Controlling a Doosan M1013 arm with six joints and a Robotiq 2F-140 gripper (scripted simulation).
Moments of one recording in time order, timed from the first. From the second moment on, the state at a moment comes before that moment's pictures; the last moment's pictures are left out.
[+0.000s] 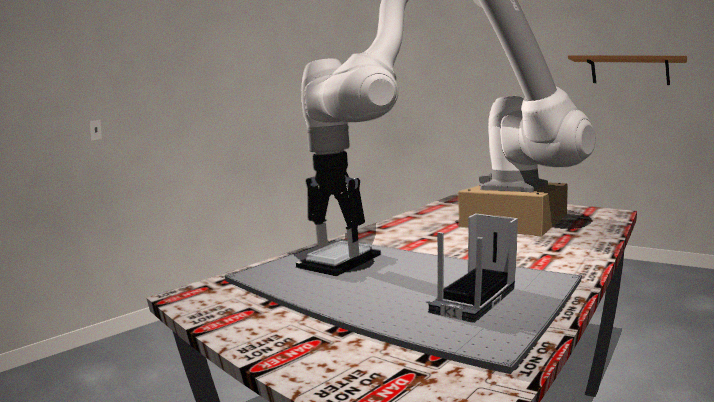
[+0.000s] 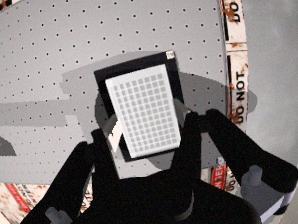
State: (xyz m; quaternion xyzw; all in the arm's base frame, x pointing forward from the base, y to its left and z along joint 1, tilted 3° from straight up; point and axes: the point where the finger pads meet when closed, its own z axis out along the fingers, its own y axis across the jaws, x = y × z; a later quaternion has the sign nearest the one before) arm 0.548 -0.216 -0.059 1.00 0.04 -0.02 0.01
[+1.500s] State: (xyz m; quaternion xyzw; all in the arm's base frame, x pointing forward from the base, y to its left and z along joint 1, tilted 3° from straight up) arm 0.548 -0.216 -0.062 1.00 0.04 -0.02 0.01
